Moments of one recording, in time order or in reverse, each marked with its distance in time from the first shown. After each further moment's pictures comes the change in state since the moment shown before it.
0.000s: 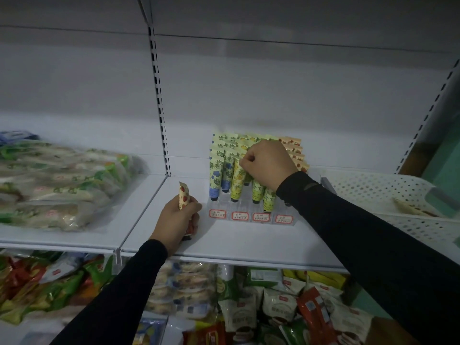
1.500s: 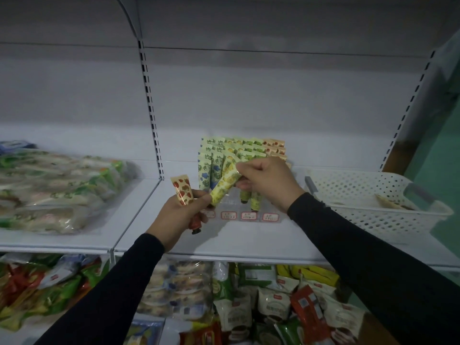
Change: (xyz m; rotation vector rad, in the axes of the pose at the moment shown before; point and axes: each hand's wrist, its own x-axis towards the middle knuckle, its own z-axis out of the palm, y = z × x) left_hand -0.022 0.035 0.022 -0.035 -0.194 0.042; right_hand -0.058 0.005 -0.024 0.910 -0.080 0.302
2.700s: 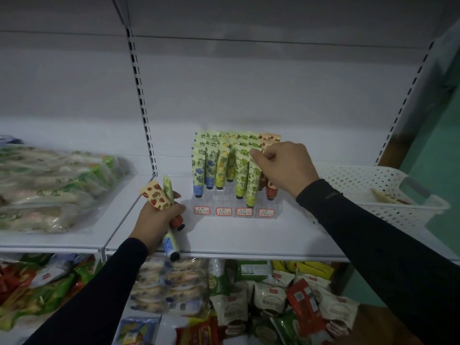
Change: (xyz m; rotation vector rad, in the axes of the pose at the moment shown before) left_hand 0.009 -0.031 -0.027 -0.012 0.251 -0.020; right_hand 0.023 0.013 -0.040 -0.853 0.255 -0.277
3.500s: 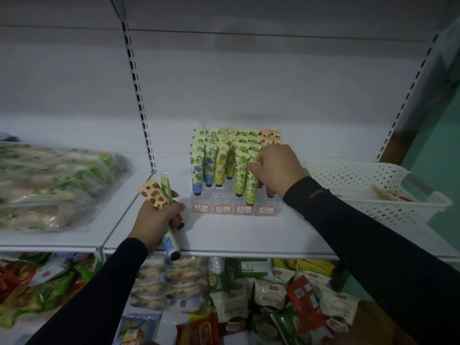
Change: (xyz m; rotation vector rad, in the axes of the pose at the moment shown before) left_hand -0.001 -0.001 0.004 0.004 0.003 0.027; right_hand 0.006 -0.004 0.017 -0.156 -0.164 -0.033
